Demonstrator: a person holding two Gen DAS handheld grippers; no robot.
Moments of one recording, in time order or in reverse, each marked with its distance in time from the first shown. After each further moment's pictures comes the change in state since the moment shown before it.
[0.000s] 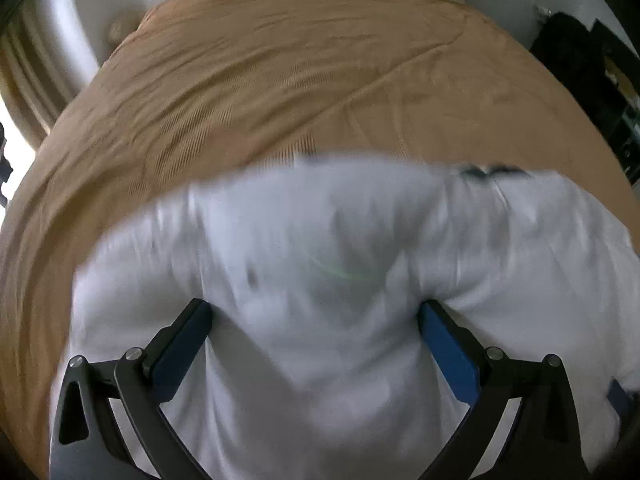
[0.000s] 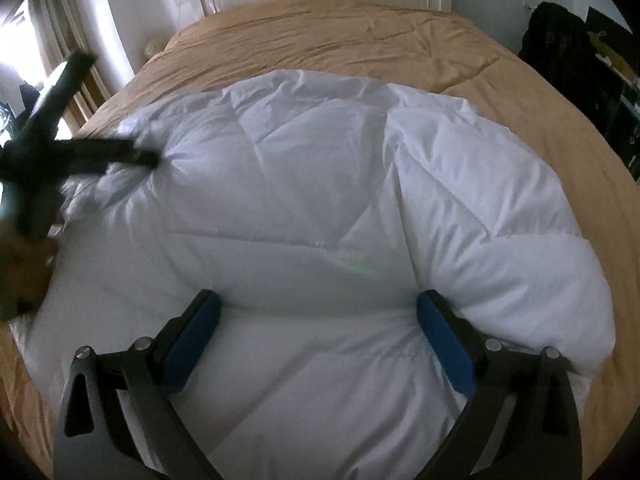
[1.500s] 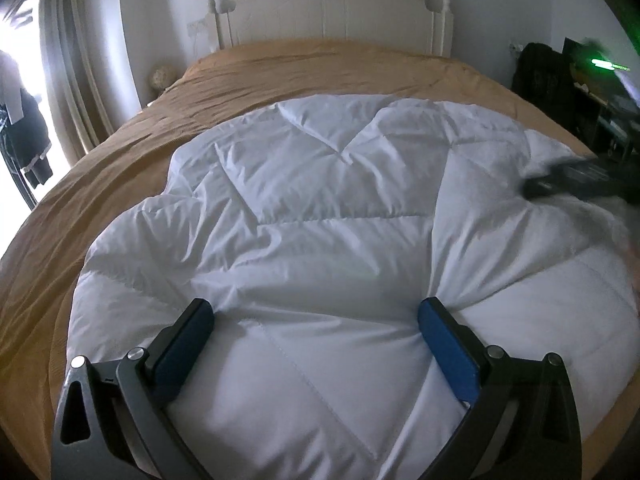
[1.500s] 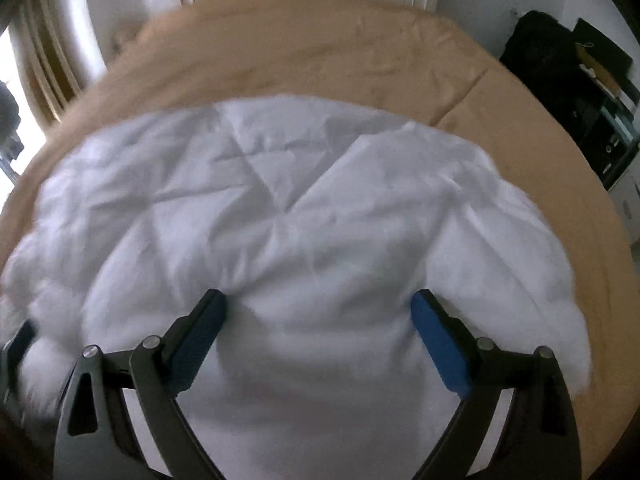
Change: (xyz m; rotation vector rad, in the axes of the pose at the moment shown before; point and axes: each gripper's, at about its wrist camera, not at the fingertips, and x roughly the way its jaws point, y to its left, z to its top) left arm -0.090 0.019 -0.188 -0.025 -0.297 0.039; right arm 0.018 0.046 0.070 0.008 0.081 -0.160
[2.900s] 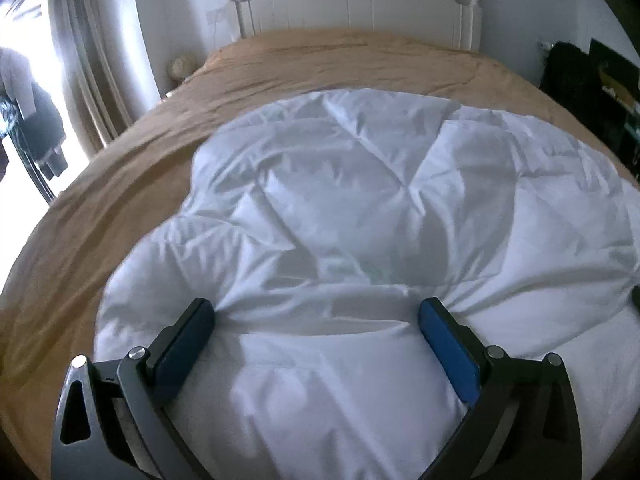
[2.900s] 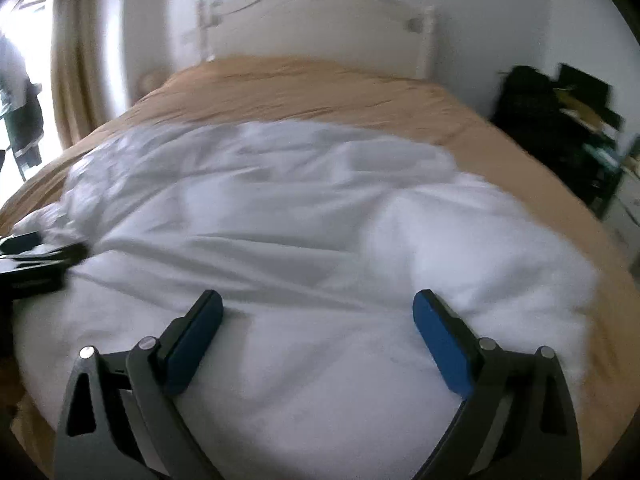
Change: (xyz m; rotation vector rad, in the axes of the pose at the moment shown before) left arm 0.021 0.035 0.024 -0.018 0.036 0.093; right arm -0.046 -0.027 -0.104 -0.025 -0.357 -0.011
